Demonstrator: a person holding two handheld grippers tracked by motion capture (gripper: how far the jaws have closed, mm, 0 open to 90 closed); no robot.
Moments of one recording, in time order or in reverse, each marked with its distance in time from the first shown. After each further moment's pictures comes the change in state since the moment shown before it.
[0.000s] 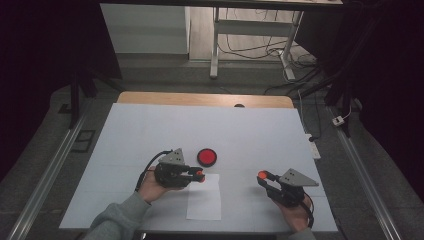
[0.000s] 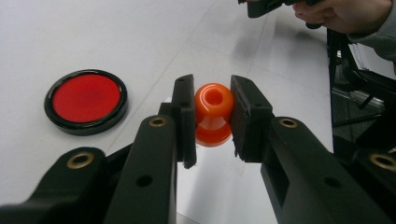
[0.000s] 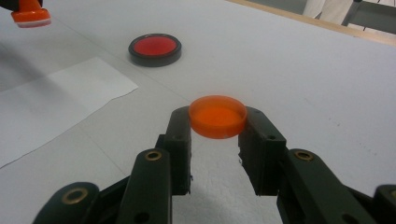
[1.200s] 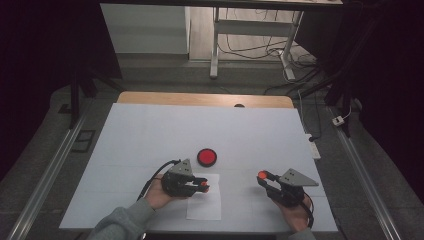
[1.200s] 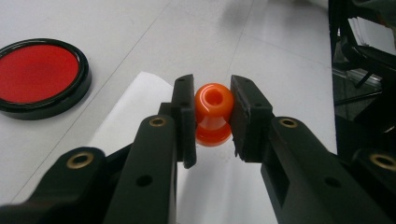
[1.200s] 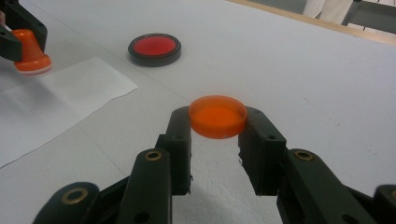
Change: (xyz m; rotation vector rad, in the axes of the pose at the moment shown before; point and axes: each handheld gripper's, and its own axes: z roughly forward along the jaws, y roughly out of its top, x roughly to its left) left arm -0.012 -0.014 0.026 0.075 -0.024 0.015; right arm 0.000 0.000 0.000 0.001 -0.001 0.002
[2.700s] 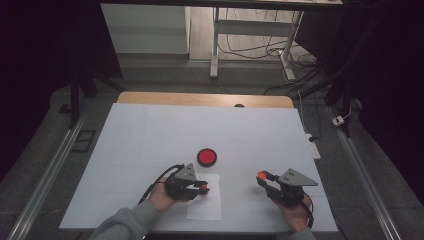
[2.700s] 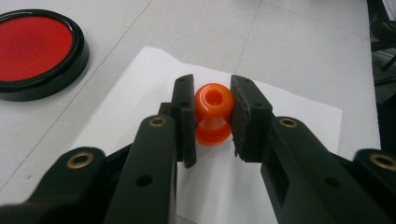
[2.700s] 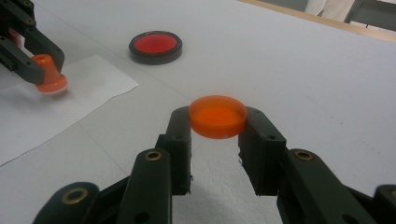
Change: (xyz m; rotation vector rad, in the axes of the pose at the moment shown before) left arm -0.001 -0.010 0.017 0.062 0.054 0.034; right arm 0.000 -0.001 0.001 0.007 0.005 0.000
